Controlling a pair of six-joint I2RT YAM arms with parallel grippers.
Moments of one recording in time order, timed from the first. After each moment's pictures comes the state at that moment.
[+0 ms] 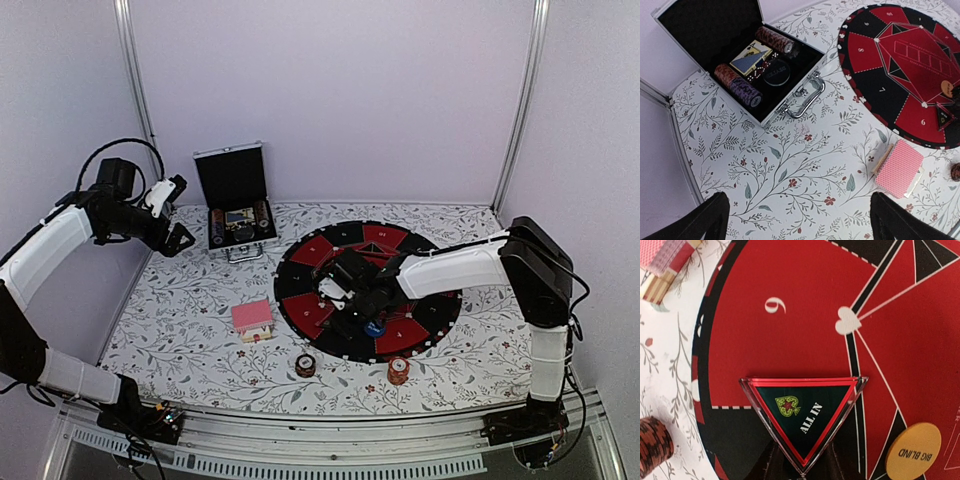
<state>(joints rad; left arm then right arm) -0.07 1.28 1.16 -0.70 0.28 0.44 0.98 2.03 1.33 -0.40 0.01 0.10</state>
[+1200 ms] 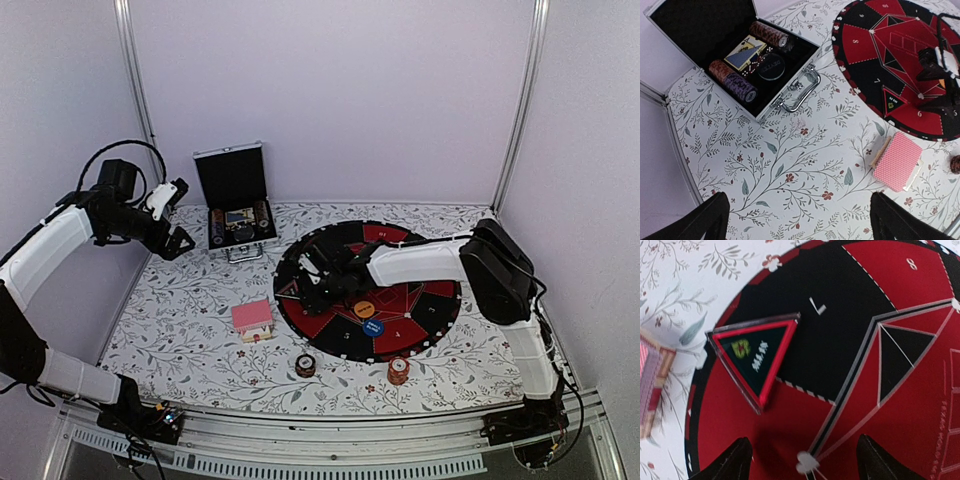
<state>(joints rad) -0.07 1.28 1.16 -0.73 0.28 0.46 0.94 2.29 1.69 -0.33 0.12 0.18</state>
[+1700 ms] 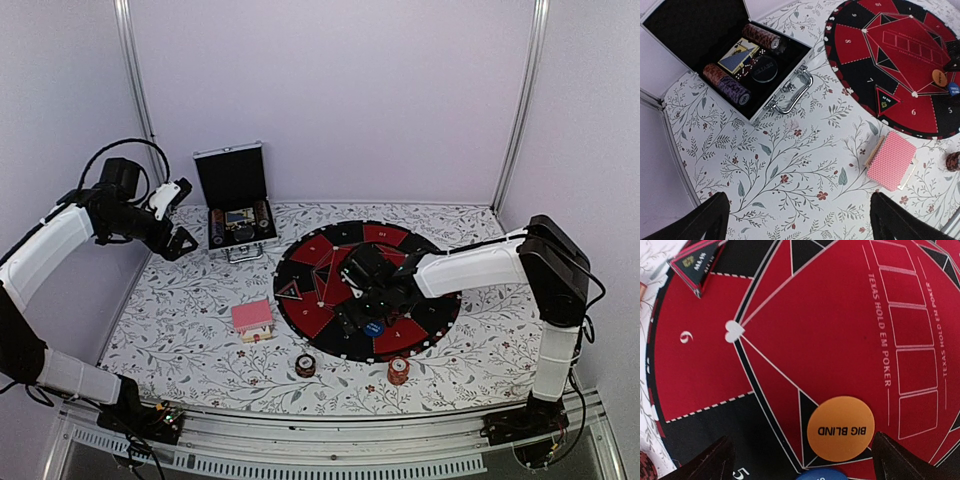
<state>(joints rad) -0.10 1.28 1.18 -0.75 0.28 0.46 0.93 1.95 1.25 -0.34 0.22 0.30</state>
